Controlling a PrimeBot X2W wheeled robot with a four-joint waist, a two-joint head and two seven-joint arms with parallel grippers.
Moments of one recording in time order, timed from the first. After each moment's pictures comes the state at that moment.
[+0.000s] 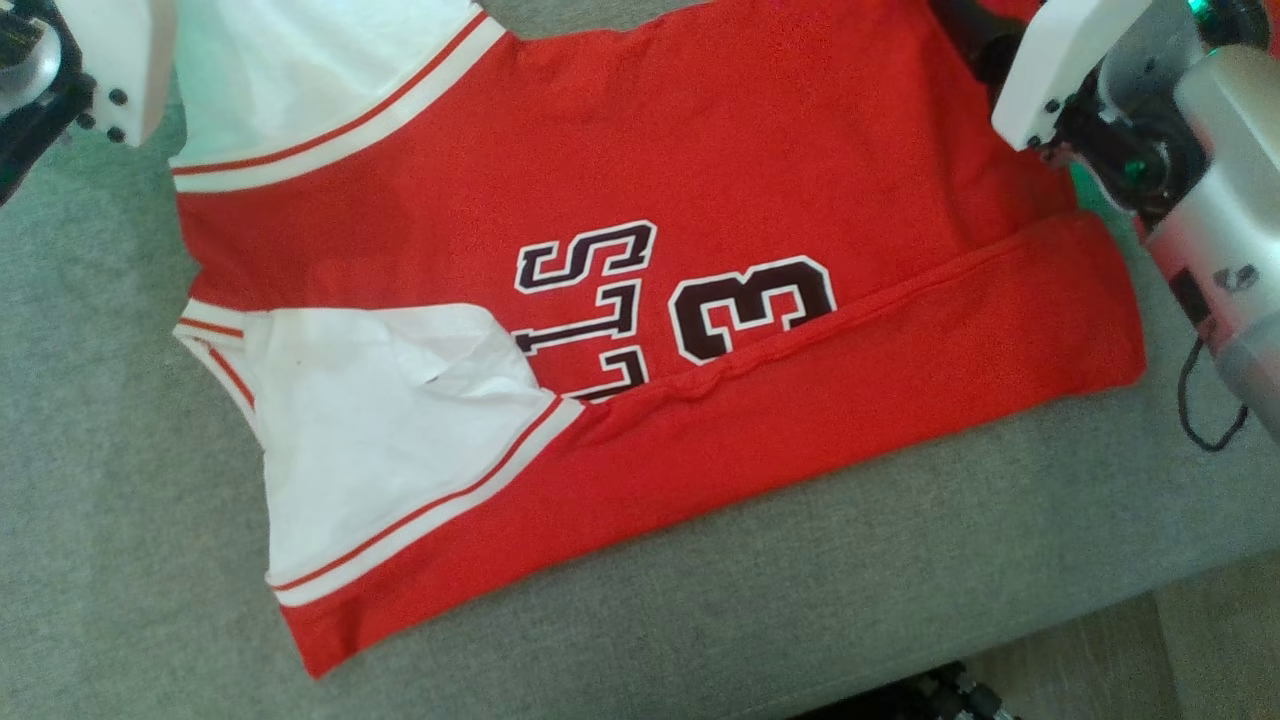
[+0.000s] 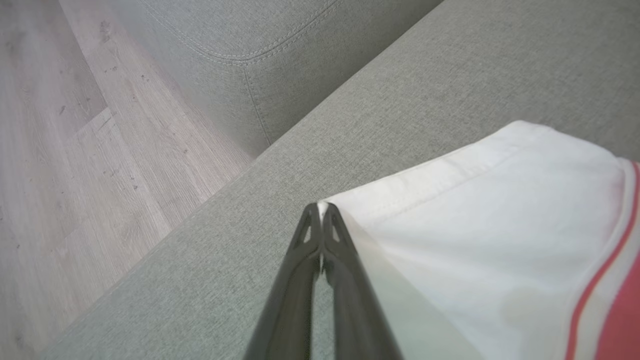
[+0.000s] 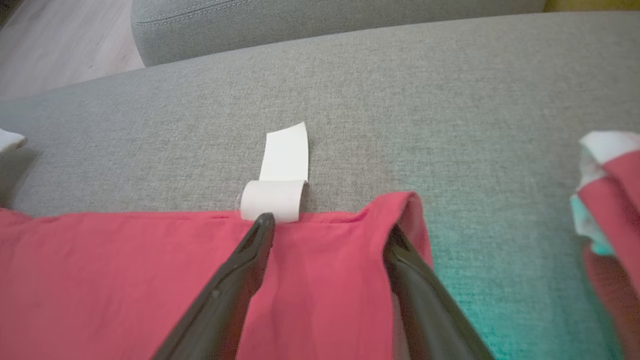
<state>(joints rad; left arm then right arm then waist) -1.17 0.67 -0.74 0.34 -0.62 -0.10 0.70 -1.15 -0.39 0.84 0.81 0.99 0.13 0.24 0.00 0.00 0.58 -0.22</state>
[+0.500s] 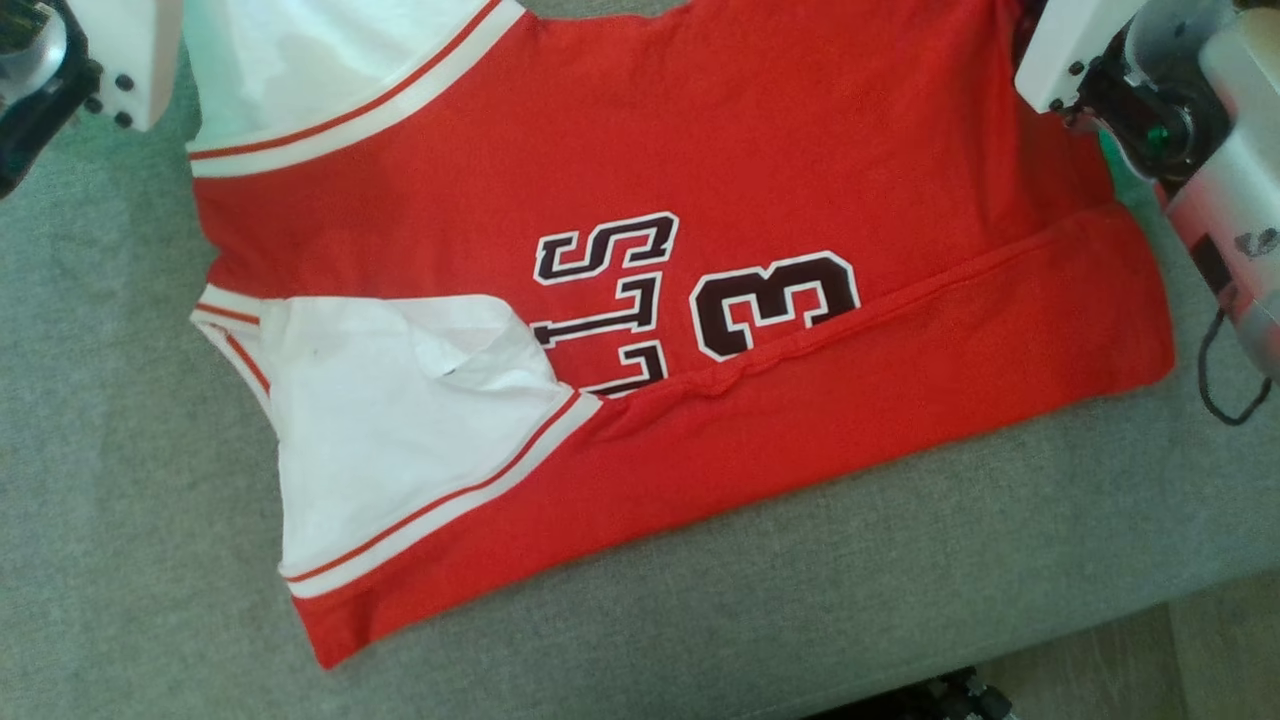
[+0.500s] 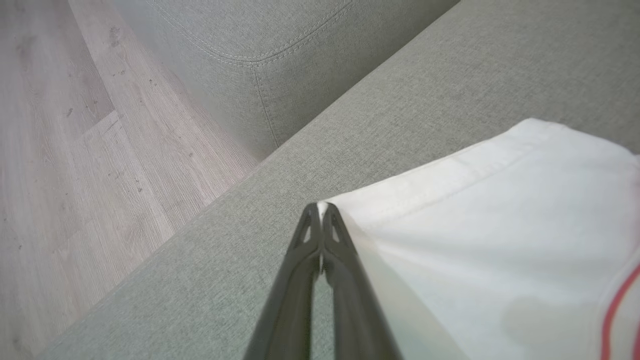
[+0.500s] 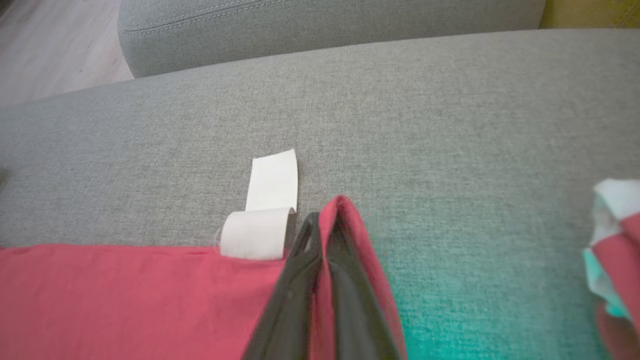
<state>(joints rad) -1.19 0.65 -0.75 0.37 -0.61 -0.11 0.63 -1.23 -0.39 0.92 0.89 1.05 0.13 0.19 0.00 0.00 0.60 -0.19</state>
